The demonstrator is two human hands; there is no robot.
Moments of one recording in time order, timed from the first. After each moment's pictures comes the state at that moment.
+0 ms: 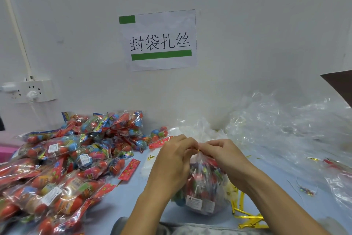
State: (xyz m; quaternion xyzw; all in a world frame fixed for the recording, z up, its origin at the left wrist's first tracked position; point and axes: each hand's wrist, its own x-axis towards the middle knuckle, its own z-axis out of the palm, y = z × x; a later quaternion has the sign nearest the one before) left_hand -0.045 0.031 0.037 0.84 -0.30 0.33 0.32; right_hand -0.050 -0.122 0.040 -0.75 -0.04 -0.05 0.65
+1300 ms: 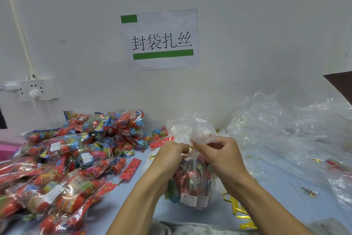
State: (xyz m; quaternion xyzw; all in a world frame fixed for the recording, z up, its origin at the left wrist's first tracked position) left_hand -0.048 0.029 0.057 0.77 0.00 0.01 0.64; right_hand -0.059 -0.101 0.036 -0.67 -0.09 -0.20 0.71
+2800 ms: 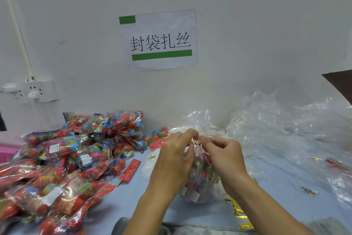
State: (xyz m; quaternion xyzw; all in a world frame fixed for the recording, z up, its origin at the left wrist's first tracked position) left_hand -0.054 0.026 0.042 0.82 -0.29 0.38 0.33; right_hand -0.054 -0.100 0.034 -0.64 -0.01 -0.21 0.74
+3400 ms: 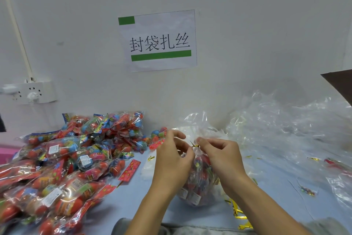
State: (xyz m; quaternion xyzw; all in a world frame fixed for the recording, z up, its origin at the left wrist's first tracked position) left_hand -0.052 0.022 0.038 0.79 -0.16 0.26 0.53; right_hand -0.053 -0.101 0.033 -0.65 0.00 -0.20 0.73
